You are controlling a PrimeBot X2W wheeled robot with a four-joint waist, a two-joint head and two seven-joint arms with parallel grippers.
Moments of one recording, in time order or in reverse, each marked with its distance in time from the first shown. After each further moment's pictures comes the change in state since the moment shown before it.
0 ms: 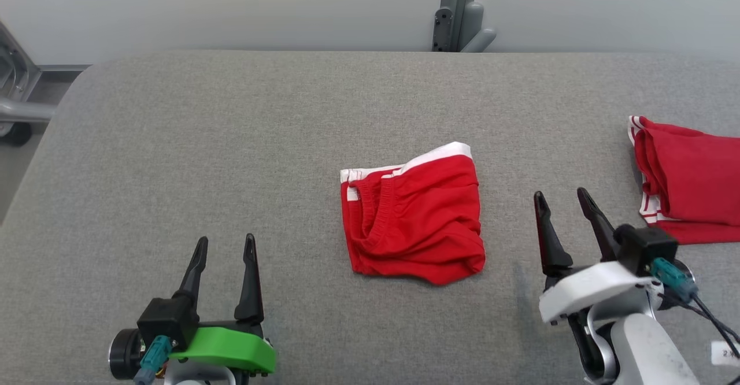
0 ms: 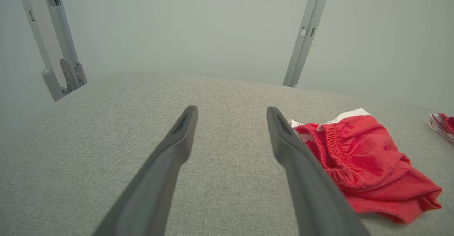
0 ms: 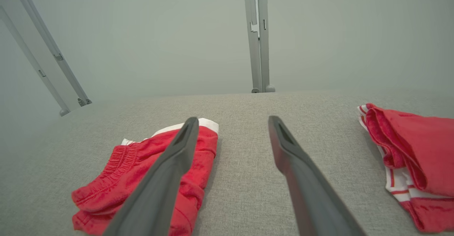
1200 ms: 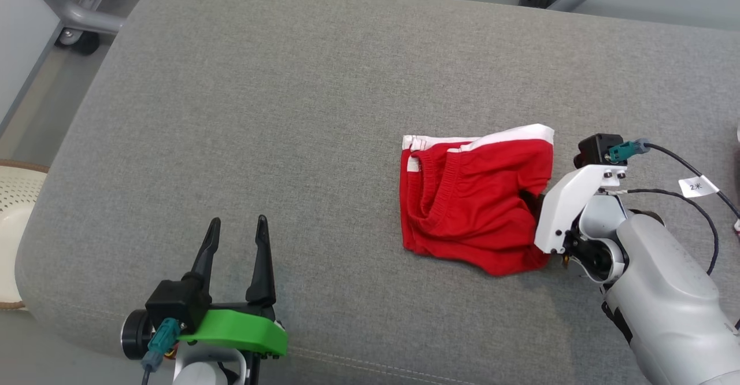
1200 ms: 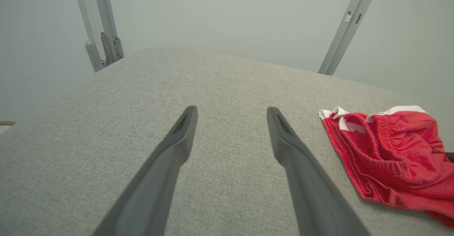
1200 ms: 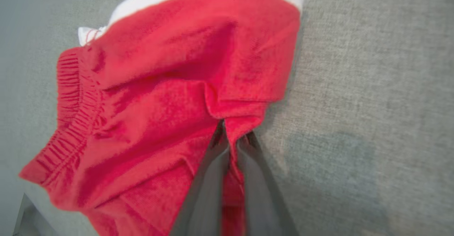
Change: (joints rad) left arm -0.051 0.000 -0.055 0.000 -0.049 0.022 0.000; right arm -0.460 -0.158 0.232 0.490 0.444 0.000 0.614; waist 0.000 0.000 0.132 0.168
